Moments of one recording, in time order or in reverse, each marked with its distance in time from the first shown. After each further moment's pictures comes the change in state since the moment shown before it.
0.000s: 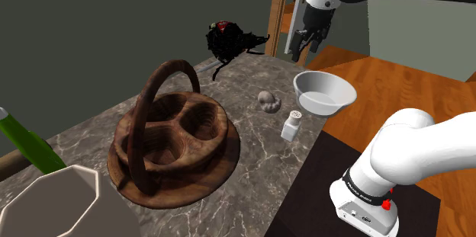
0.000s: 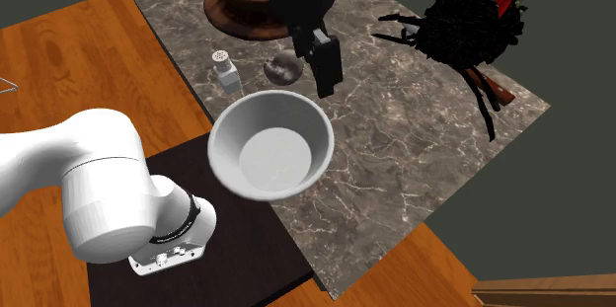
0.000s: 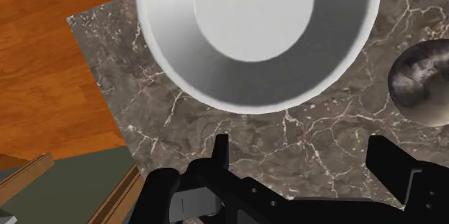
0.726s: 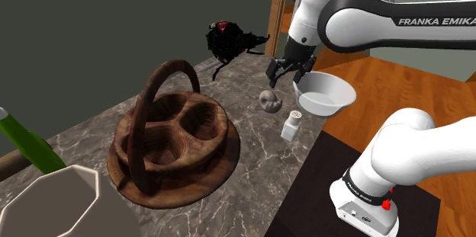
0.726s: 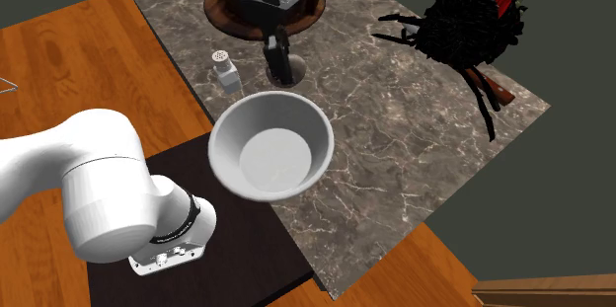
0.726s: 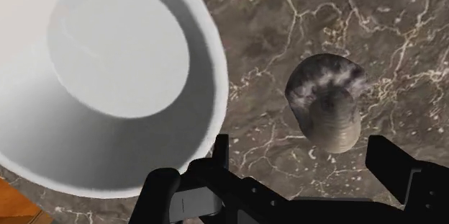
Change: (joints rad) arm 0.018 -0.095 0.187 -0.236 0.184 0.226 0.388
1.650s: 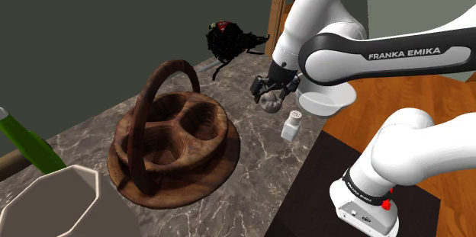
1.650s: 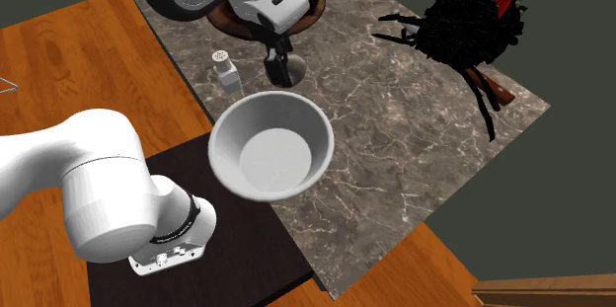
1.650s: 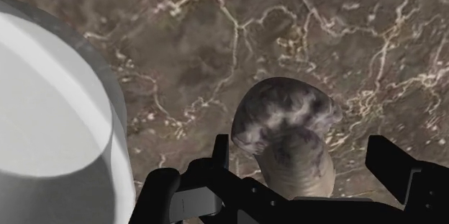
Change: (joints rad) arm 0.005 0.073 0.111 -0.108 0.083 0.228 0.162
